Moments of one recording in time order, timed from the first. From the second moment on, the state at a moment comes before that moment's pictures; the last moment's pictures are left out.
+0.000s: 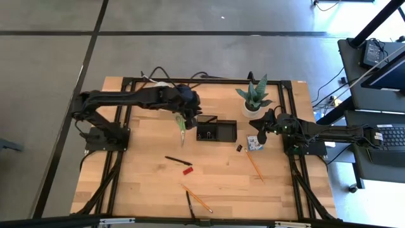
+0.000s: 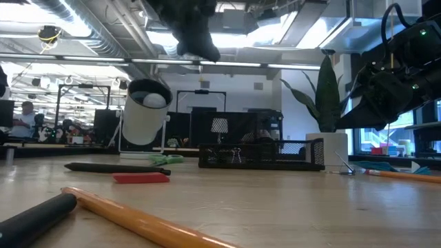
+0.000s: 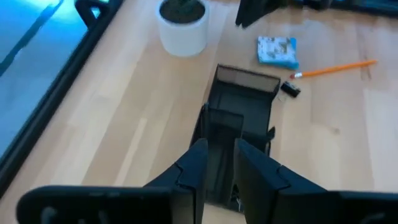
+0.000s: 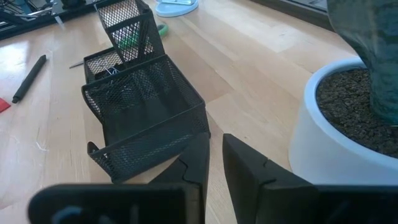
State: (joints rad) left arm 0.20 1.49 1.27 -0.50 -0.03 -0.06; right arm -0.22 0.46 0.01 0.04 0.16 0.25
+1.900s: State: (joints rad) left arm 0.20 1.45 1.27 -0.82 -0.24 -0.45; right arm -0.22 0.46 0.01 0.04 0.16 0.28
